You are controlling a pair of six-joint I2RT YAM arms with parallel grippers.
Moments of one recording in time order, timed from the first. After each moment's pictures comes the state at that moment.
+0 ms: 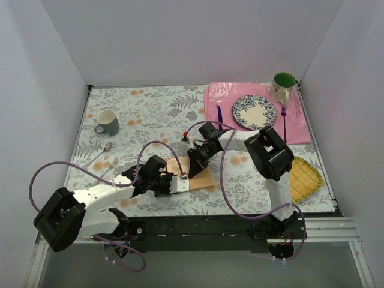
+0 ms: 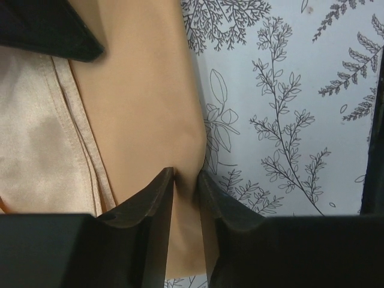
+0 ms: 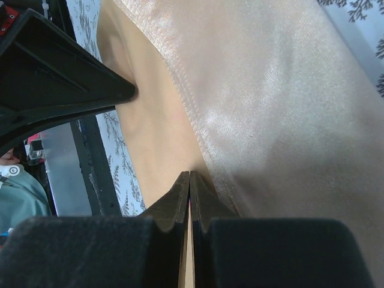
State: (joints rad) left arm -0.74 1.16 0.46 -0.28 0.36 0.80; right arm 0.68 2.08 1.25 -0.37 -0.97 -0.05
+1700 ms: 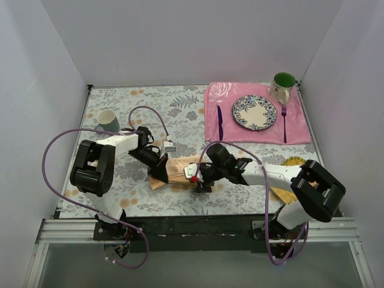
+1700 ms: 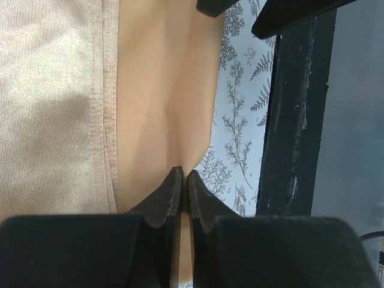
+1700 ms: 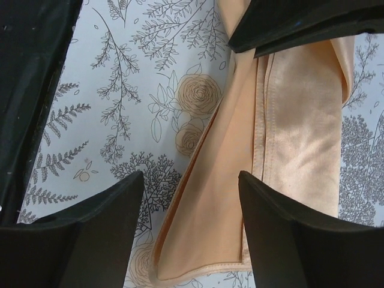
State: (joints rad) left arm -0.28 1.73 0.98 -0.95 0.94 0.95; right arm 0.91 1.47 0.72 0.01 -0.65 -0.75
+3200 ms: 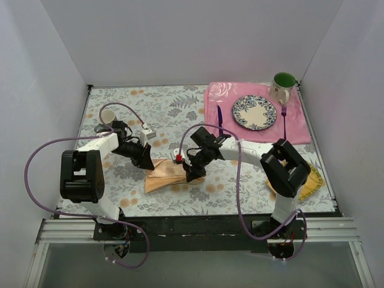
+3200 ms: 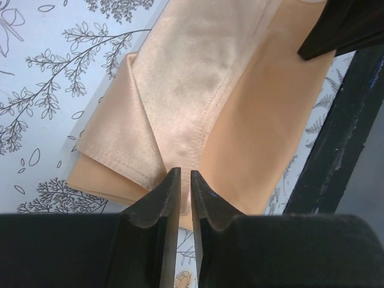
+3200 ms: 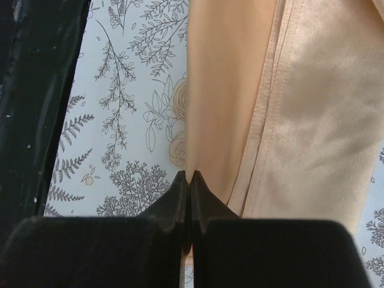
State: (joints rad) left arm -0.02 1.62 0.95 -0.81 0.86 0.70; right arm 0.86 1.81 1.15 -0.44 -0.79 -0.77
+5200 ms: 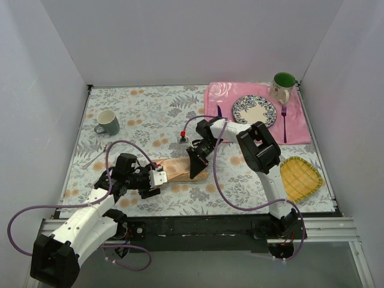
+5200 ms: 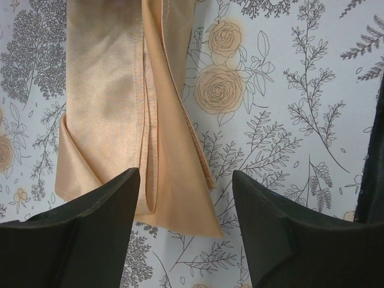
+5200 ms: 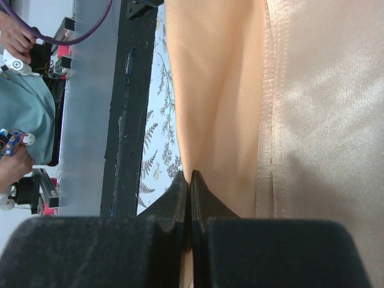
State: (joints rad) left arm -0.36 0.80 0.42 -0.49 0.61 0.92; right arm 0.66 2.27 1.61 -1.08 -1.21 -0.79
